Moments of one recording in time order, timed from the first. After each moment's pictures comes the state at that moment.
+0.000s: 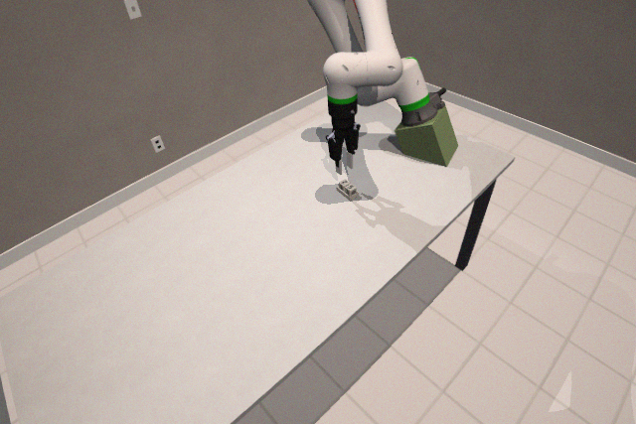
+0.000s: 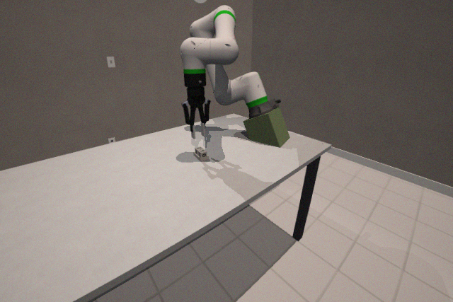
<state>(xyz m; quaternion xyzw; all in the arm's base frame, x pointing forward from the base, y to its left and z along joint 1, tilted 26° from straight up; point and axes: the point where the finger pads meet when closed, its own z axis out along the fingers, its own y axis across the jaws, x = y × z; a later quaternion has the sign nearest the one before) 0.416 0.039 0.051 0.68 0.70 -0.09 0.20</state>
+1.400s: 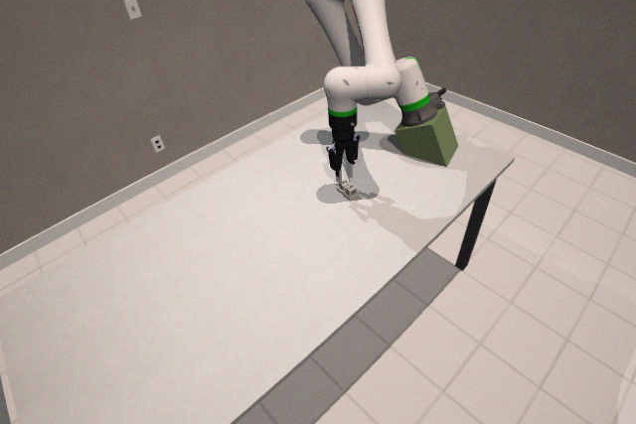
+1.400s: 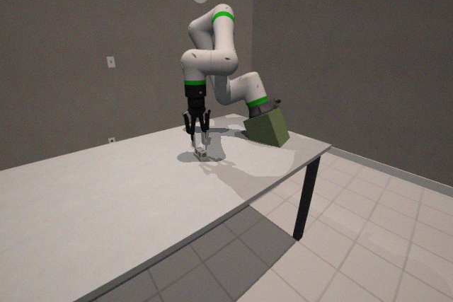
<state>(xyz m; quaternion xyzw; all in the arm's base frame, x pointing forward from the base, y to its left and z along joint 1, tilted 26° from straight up) 0.424 0.021 0.011 0.68 0.70 -0.09 0.20</state>
